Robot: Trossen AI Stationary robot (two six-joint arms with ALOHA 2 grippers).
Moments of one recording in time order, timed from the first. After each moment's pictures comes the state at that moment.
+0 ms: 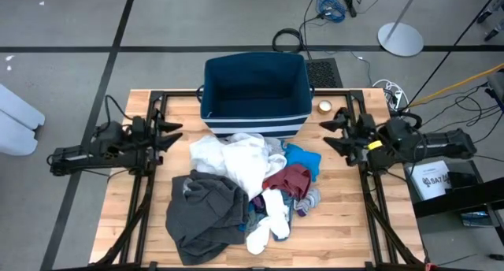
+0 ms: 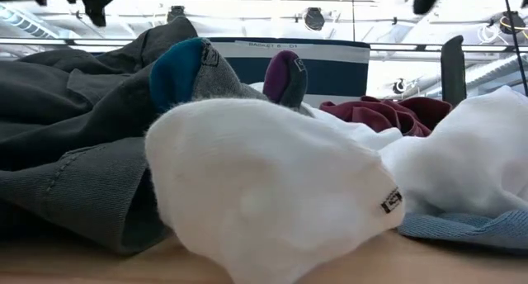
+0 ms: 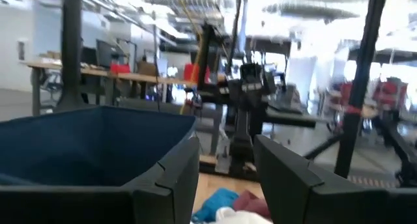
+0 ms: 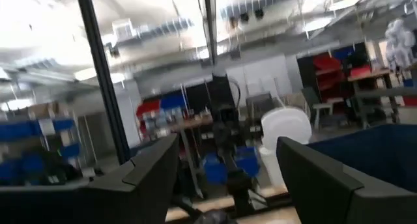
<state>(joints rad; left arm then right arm) 0.10 0.19 0.40 0.00 -0.03 -0.09 0.03 0.55 0.47 0.40 0.06 0.25</state>
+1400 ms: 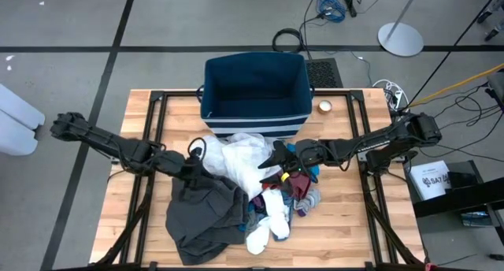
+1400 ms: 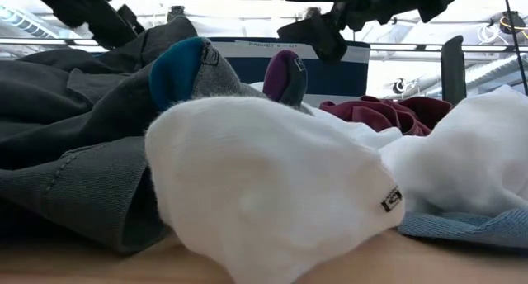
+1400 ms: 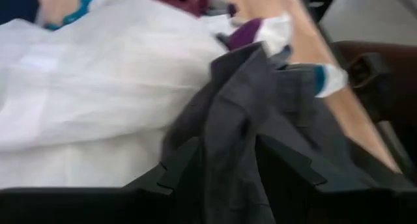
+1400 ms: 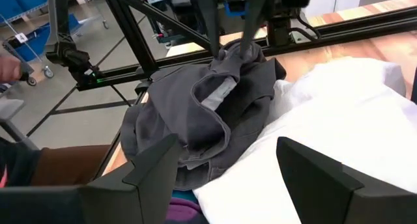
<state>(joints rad) -0.31 0.92 0.61 -0.30 -0.06 -0.20 0.12 1.44 0.81 0.31 -0.10 0.27</state>
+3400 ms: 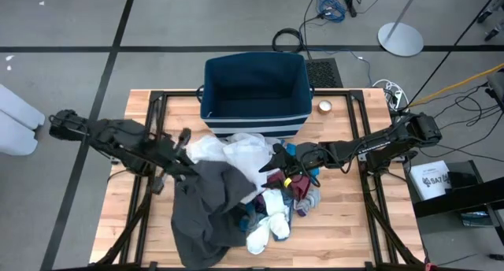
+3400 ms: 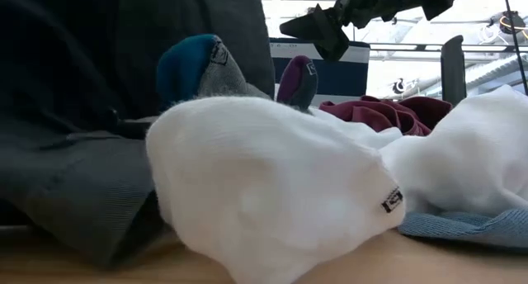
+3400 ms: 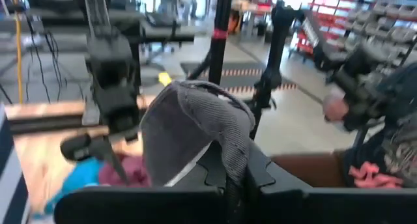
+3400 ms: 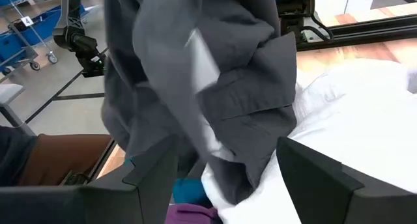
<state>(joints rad) -0.32 0.86 1.09 -0.34 0.07 -0.09 0.15 1.44 0.81 0.30 -0.10 0.22</state>
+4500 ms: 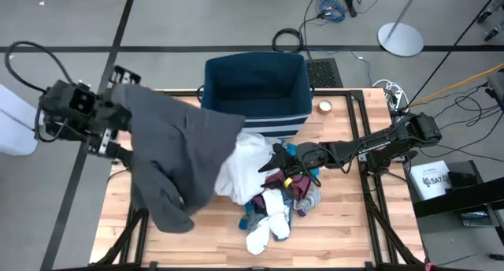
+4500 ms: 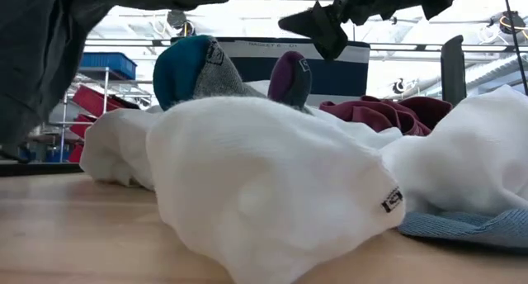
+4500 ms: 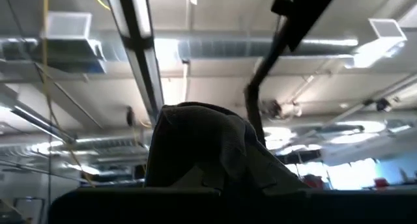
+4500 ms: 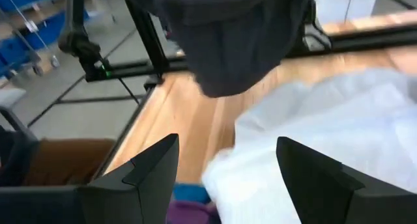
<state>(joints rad) -0.31 0.90 1.34 0.38 -0.04 0.23 0.15 1.44 0.81 0.35 -0.10 0.22</state>
